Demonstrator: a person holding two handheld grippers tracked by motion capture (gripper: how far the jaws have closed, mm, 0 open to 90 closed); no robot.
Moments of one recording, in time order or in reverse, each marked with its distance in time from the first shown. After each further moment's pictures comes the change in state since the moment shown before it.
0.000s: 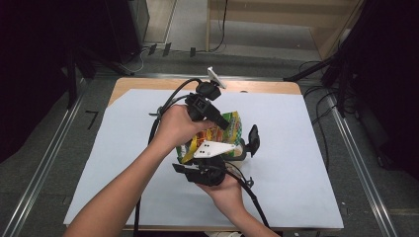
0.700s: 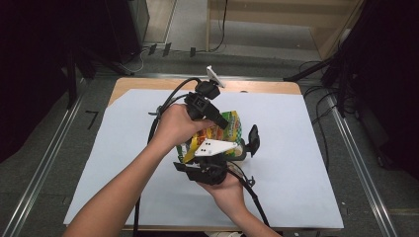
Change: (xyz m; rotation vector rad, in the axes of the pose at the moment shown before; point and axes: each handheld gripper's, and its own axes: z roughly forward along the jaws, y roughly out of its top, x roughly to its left) left arm 0.004 0.000 0.000 0.013 0.001 -0.017; right arm 0.000 0.005 -0.005 0.007 -0.004 -0.002
